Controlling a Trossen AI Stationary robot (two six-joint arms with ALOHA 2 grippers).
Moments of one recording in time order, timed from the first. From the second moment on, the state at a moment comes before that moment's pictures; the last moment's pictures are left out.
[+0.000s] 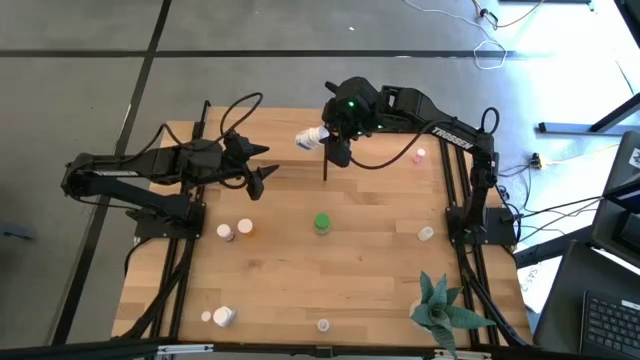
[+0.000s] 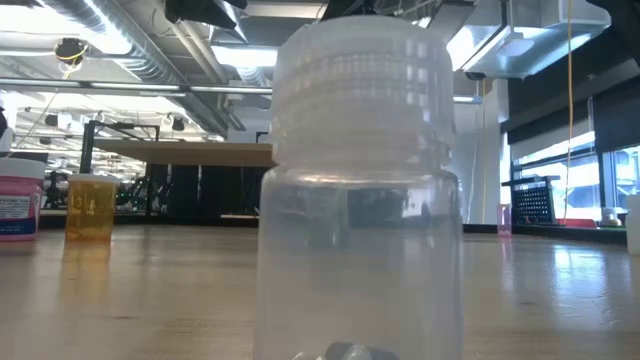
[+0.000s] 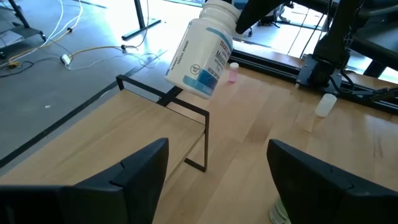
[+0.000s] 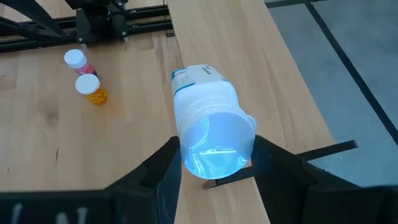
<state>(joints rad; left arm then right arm) 0.01 0.94 1.03 -0.42 -0.53 -0.20 -0.27 1.89 2.23 -1.12 0.01 -0.06</state>
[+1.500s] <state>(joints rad) 0.01 0.94 1.03 -0.41 -0.53 -0.20 -0.26 1.89 2.23 -1.12 -0.05 -0.11</state>
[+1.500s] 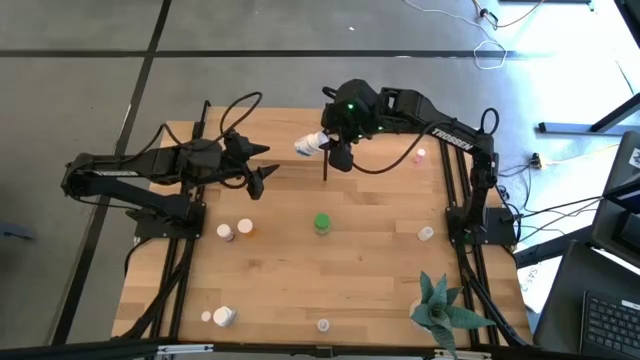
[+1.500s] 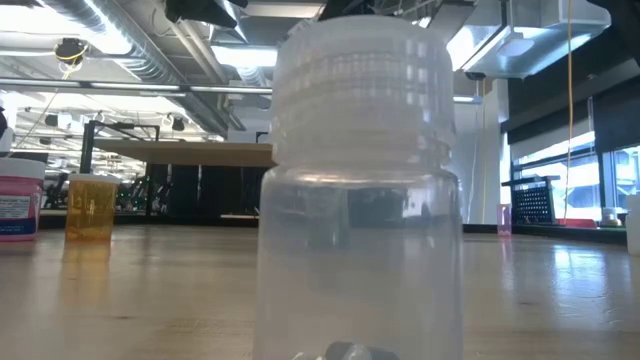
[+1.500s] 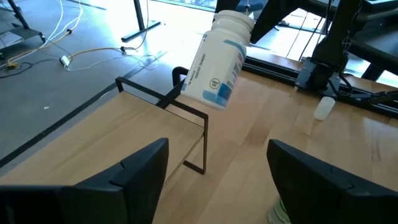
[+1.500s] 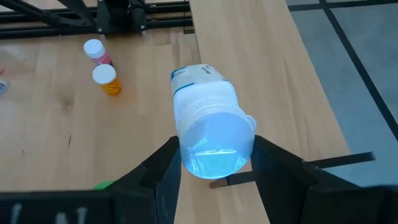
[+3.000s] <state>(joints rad) 0.08 1.13 1.03 -0.17 -0.37 0.14 -0.17 1.94 2.23 -1.02 -0.05 -0.22</state>
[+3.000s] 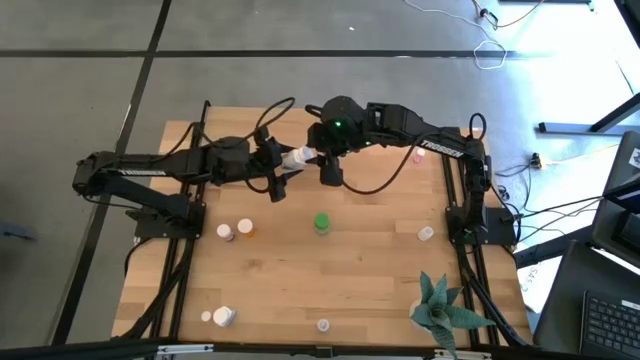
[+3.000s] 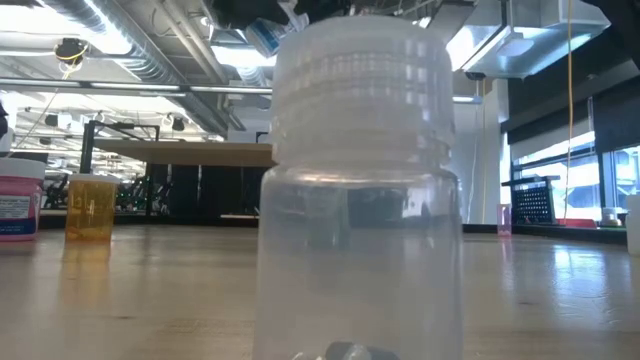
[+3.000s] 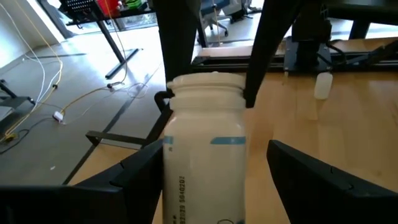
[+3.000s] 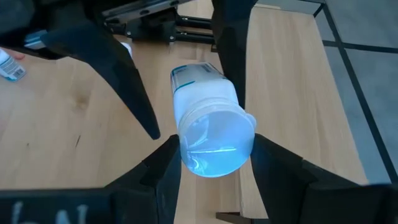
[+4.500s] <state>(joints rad) 0.08 1.08 1.03 -0.24 -0.45 0.14 -0.17 1.94 2.27 -1.05 -0.05 -0.16</state>
